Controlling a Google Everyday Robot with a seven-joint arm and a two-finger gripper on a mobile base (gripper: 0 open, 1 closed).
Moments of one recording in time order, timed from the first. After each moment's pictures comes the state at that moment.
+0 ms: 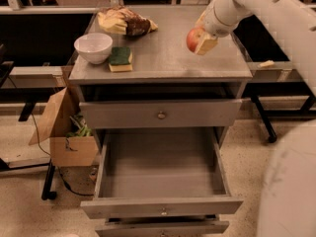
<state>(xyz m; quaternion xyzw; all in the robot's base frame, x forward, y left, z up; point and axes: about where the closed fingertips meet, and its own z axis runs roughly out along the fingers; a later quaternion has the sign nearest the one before) 0.778 -0.158 0.914 -0.67 0.65 -0.15 0.33</state>
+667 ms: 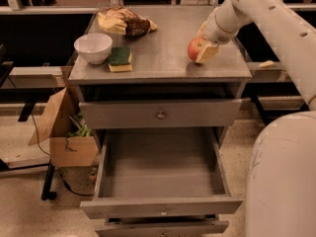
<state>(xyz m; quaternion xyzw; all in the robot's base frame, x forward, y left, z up) 0.787 -0.163 0.877 -0.68 0.66 -0.11 0.30</state>
